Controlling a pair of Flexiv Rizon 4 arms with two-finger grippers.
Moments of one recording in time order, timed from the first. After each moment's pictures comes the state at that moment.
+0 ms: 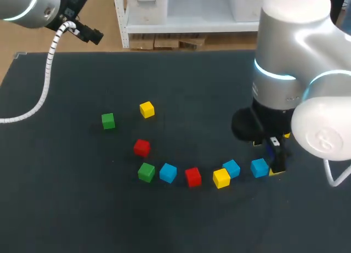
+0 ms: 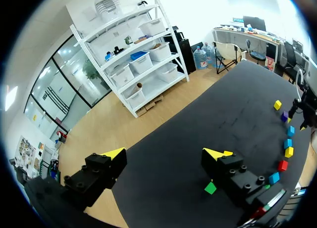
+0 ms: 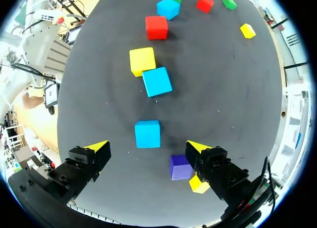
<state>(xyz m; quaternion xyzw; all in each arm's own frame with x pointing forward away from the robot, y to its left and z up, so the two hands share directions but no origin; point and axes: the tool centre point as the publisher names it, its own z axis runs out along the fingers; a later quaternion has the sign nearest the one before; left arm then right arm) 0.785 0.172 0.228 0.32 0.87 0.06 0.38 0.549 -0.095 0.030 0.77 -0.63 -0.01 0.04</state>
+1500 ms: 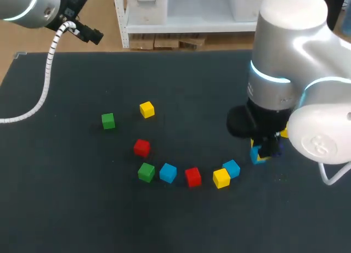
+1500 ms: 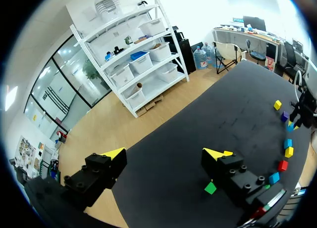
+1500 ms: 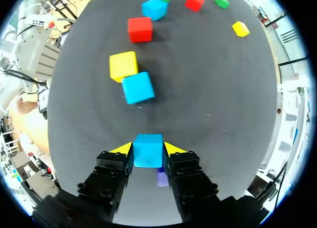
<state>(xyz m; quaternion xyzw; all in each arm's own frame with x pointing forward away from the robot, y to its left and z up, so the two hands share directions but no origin) 0.785 0.172 0.228 0.32 0.87 0.06 0.38 0.576 -0.083 0.027 0.77 -0.64 0.01 0.00</state>
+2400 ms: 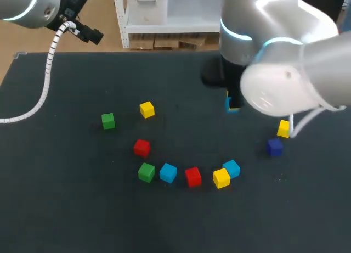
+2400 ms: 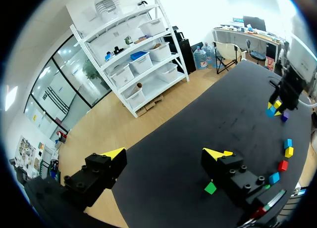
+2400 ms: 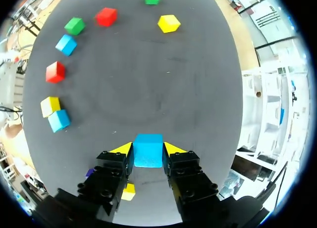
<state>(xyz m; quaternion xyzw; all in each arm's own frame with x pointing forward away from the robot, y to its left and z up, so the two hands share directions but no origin) 0.785 0.172 0.228 0.32 0.87 0.06 0.38 0.706 -0.034 0.055 0.70 -0.71 0.06 -0.05</state>
